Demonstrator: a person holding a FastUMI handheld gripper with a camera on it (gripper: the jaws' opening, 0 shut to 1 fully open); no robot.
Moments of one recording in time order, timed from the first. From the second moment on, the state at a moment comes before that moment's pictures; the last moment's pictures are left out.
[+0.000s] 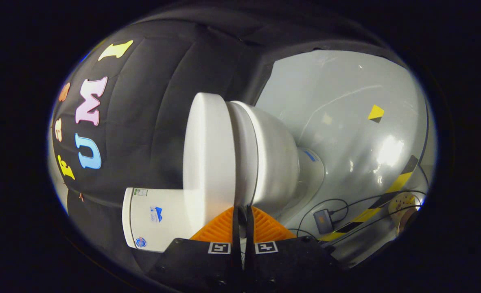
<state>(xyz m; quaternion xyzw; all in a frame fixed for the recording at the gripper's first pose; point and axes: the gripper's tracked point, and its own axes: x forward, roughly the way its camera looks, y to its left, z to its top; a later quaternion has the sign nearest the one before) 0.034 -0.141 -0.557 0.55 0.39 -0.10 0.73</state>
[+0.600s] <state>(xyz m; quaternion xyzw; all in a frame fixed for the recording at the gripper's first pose) 0.039 -0.133 -0.531 0.48 0.41 -0.09 0.77</state>
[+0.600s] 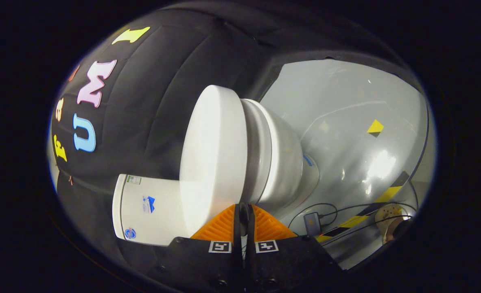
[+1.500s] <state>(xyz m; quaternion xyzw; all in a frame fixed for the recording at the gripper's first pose) 0.071 -0.059 -0.380 0.23 0.37 -0.07 0.90</state>
